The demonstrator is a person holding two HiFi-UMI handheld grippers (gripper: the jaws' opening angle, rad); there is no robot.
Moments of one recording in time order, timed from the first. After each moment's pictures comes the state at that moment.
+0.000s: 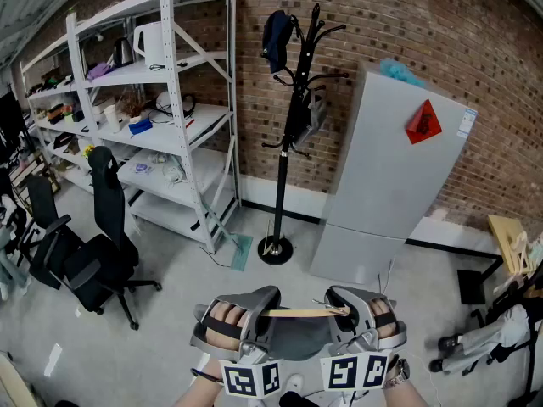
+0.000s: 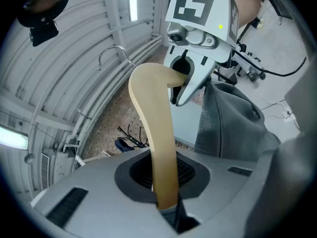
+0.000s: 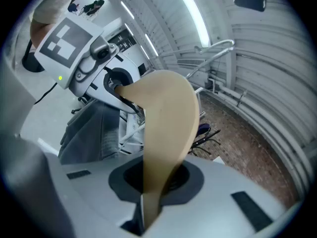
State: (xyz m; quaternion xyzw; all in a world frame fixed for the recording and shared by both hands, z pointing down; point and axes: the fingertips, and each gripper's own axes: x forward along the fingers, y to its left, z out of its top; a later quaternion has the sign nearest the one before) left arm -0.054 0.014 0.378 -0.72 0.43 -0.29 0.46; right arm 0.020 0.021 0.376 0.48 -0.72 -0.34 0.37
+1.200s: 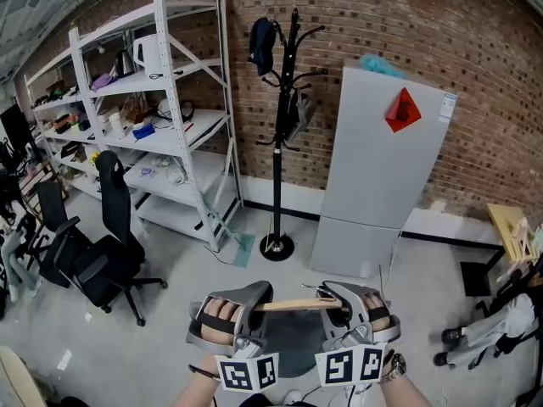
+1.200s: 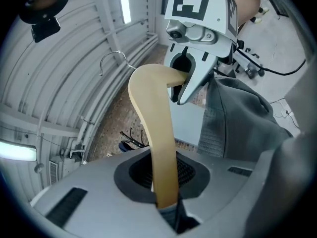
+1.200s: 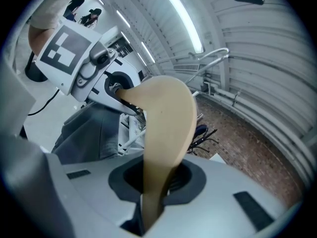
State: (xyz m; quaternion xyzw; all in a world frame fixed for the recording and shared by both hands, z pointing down) left arm -0.019 0.081 0.368 -0.69 0.45 -0.31 0.47; right arm 0.056 0.088 0.370 0.47 -0.75 -0.34 0.33
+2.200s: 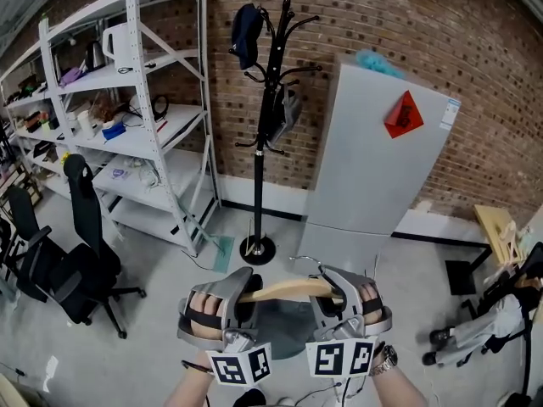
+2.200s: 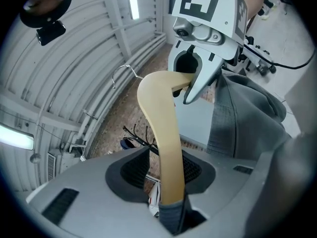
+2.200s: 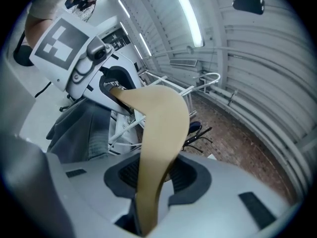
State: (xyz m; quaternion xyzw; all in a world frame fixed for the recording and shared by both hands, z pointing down) left arm -0.028 -0.052 0.366 -0.69 0.47 -0.27 0.47; right arm 0.058 -0.043 0.364 0.51 -0.71 -0.36 0.33
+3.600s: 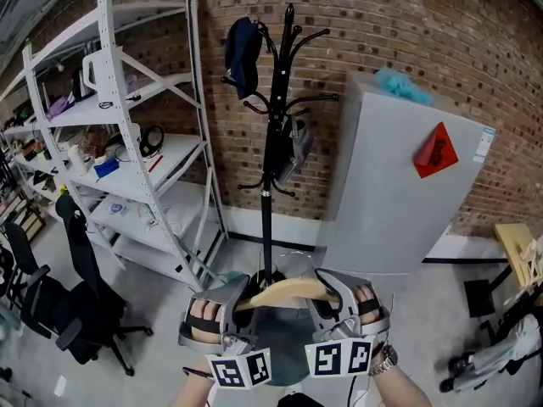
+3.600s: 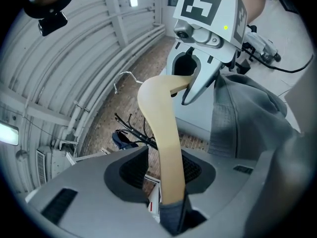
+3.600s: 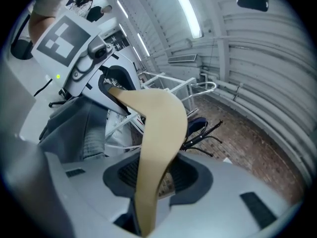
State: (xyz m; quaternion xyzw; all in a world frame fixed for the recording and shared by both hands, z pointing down) left arm -0.026 -0.268 0.368 -0.69 0.47 -0.29 0.47; right arm 0.060 -0.264 0.365 0.50 -0.72 -0.37 0.31
